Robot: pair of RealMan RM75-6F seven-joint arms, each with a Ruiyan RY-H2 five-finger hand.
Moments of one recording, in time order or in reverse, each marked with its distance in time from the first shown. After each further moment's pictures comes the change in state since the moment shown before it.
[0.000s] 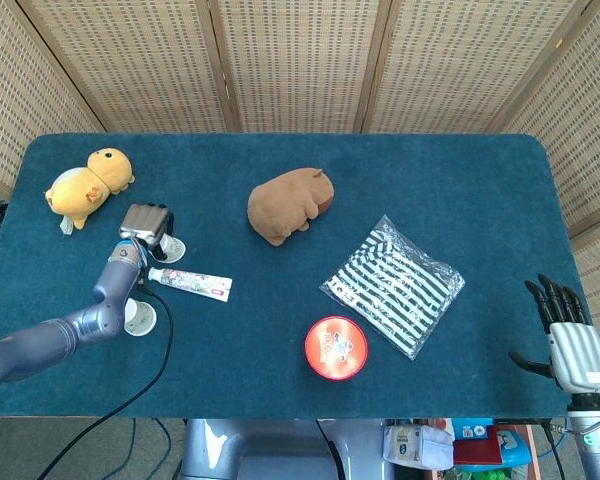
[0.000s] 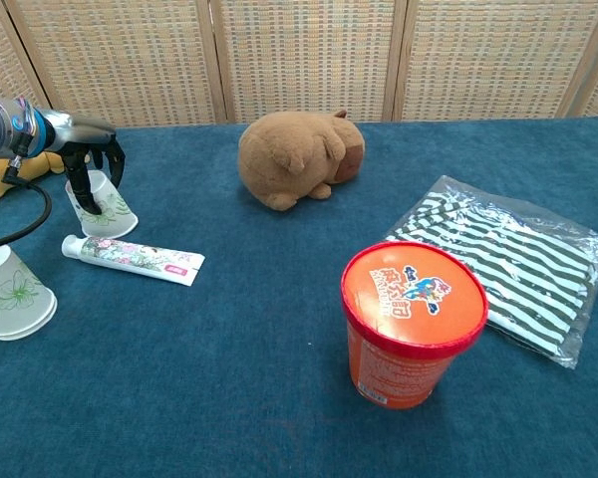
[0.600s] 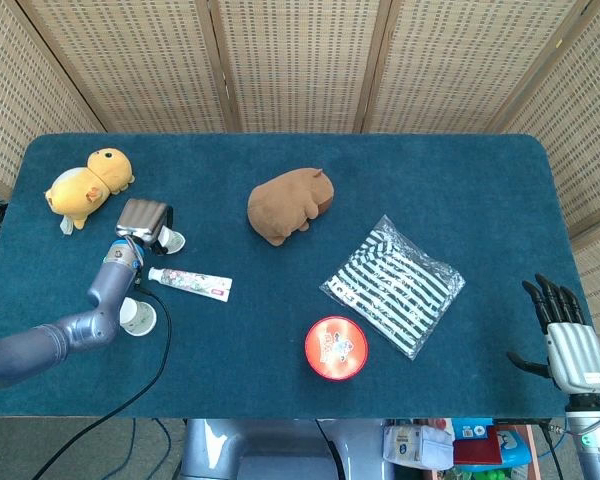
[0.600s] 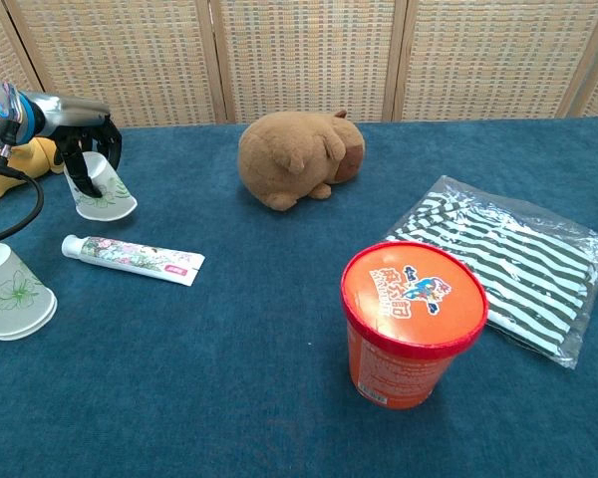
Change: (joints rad) left arm 0.050 0.036 -0.054 -0.057 0.115 0.079 -0.059; right arm 0.000 -0.004 -0.002 -0.002 -0.008 0.003 -0.001
